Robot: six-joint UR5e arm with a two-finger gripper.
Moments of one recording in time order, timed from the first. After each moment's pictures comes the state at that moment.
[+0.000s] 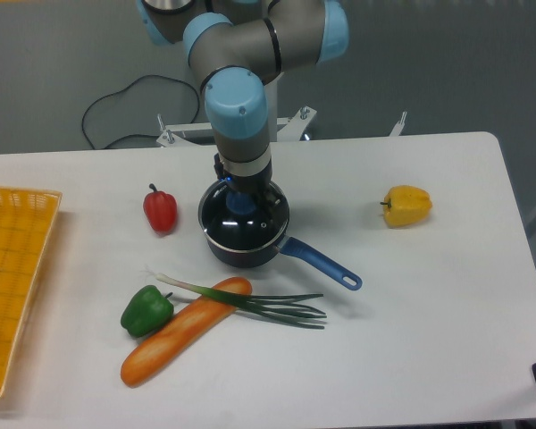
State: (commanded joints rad) arm 2.37 -1.71 -1.84 -1.19 1.55 1.13
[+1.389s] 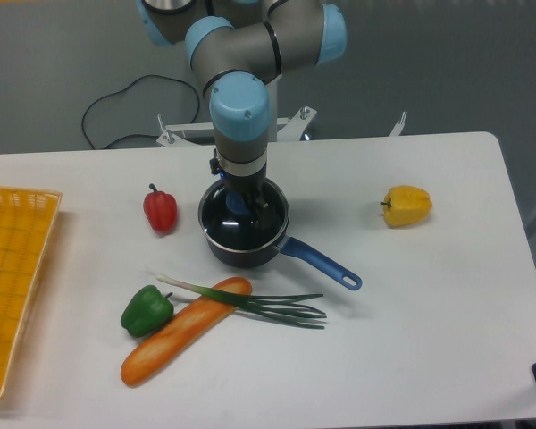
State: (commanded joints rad) arm 2.39 -1.68 -1.92 -1.18 1.56 1.30
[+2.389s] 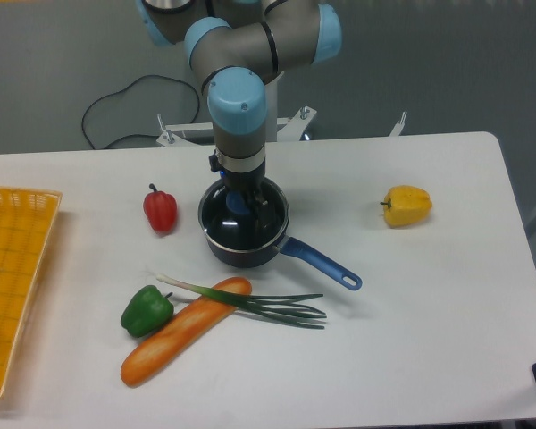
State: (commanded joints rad) arm 2.39 -1.67 -1.97 -1.09 1.55 1.32
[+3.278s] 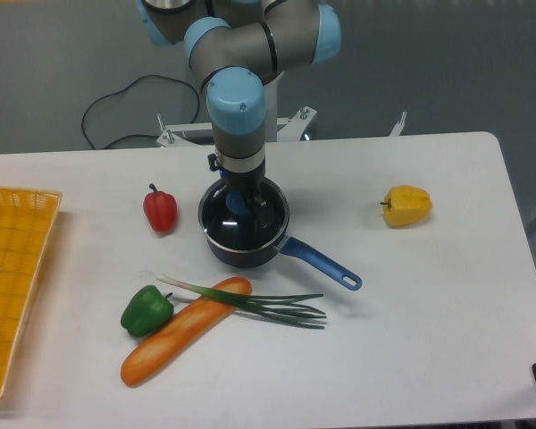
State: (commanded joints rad) arm 2.39 -1.67 -1.96 -1.09 1.56 1.34
